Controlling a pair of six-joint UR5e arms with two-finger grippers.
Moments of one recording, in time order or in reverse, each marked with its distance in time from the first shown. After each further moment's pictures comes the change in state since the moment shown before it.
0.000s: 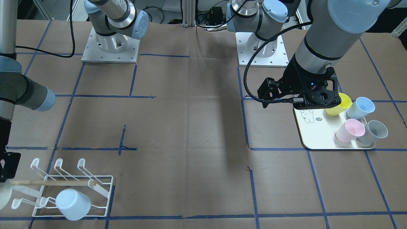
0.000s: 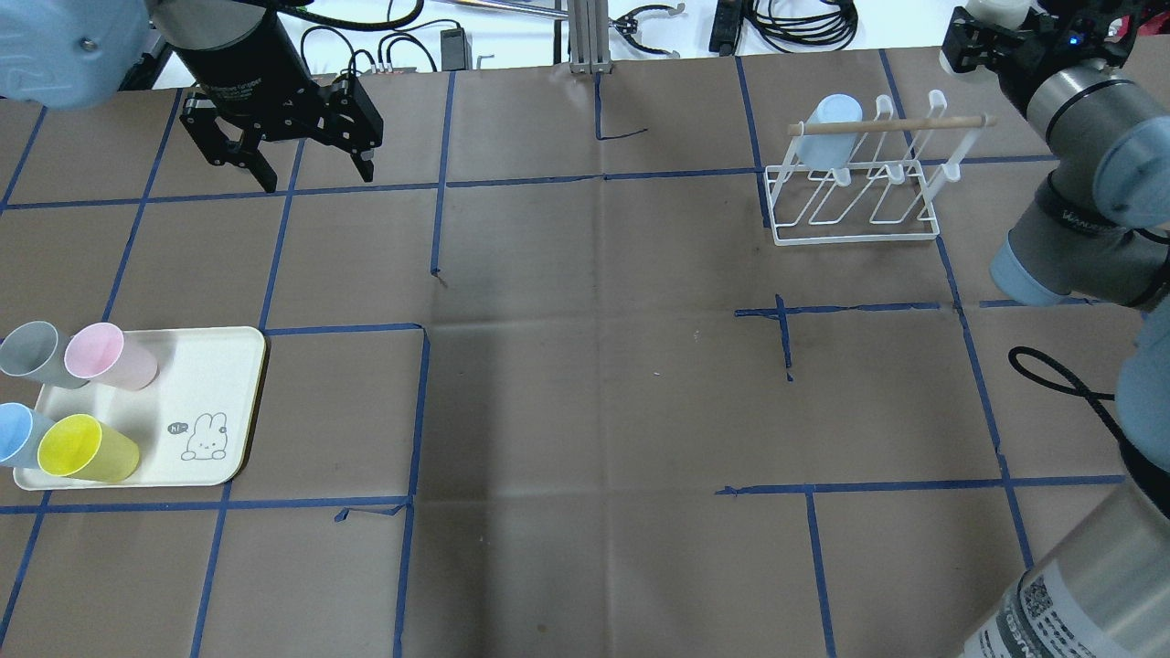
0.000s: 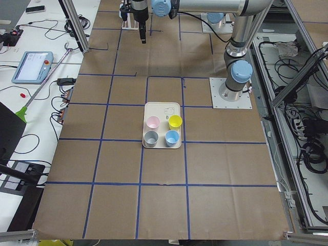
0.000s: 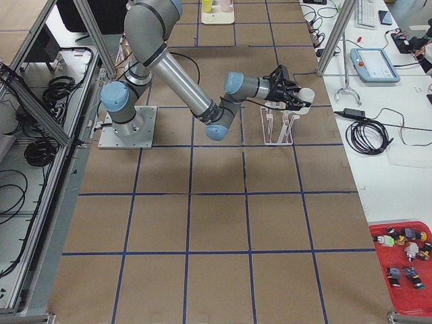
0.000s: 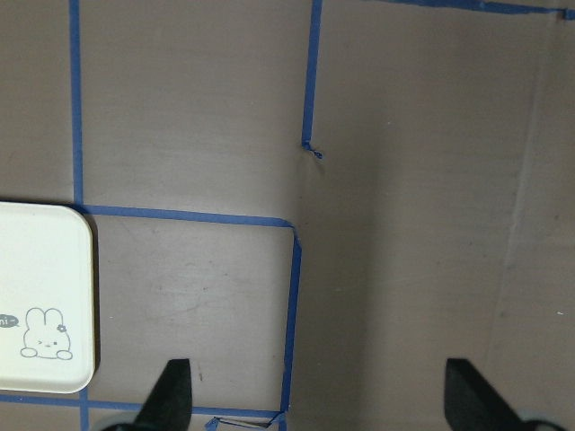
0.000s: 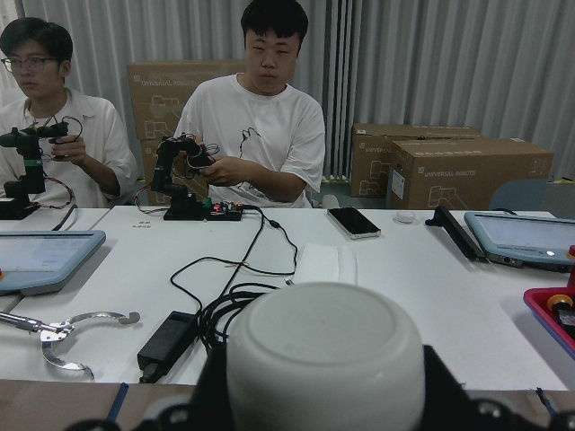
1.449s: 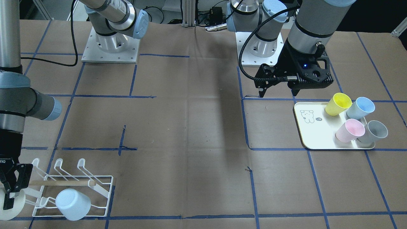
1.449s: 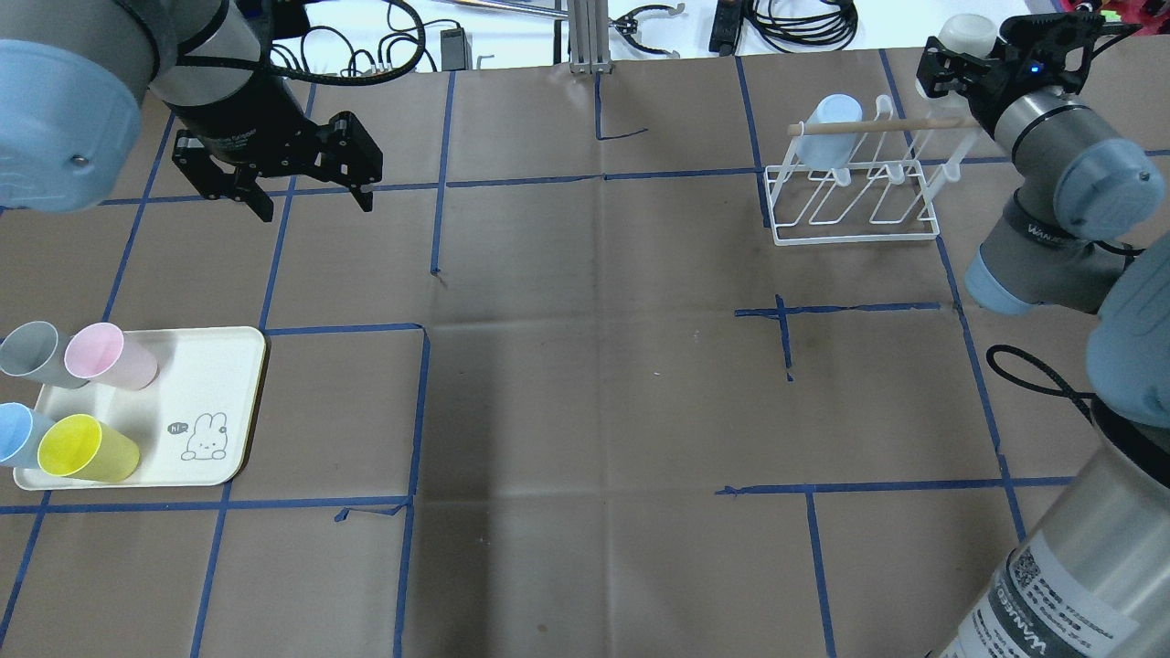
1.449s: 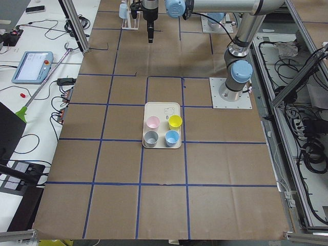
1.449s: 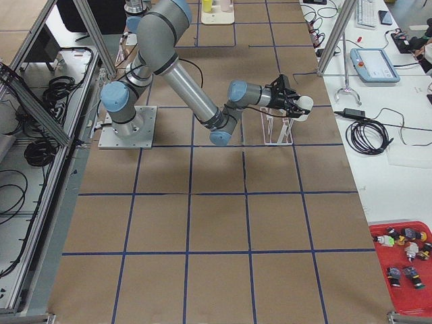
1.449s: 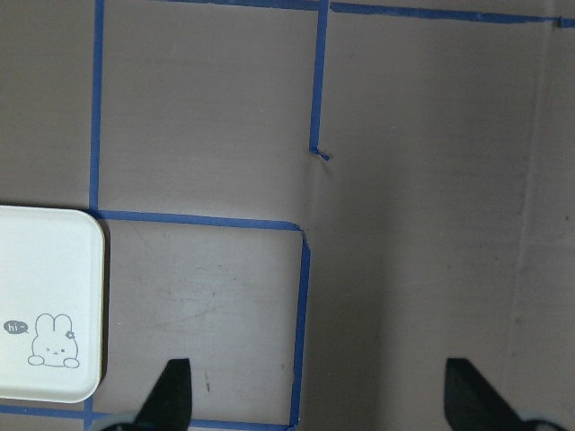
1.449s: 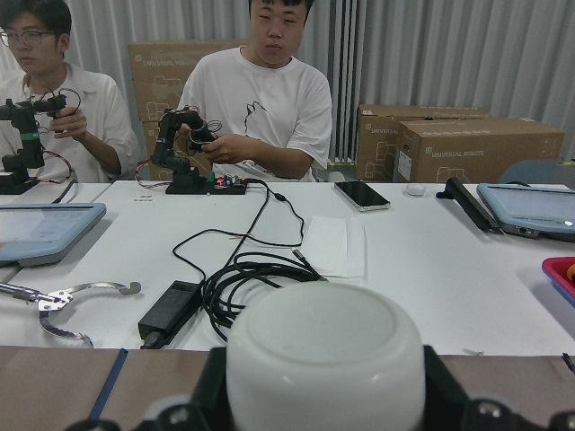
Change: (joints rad) left arm -0.006 0.116 -0.147 0.114 -0.002 -0.002; right arm 0.017 0.085 -0.013 -0.045 -0.008 0.000
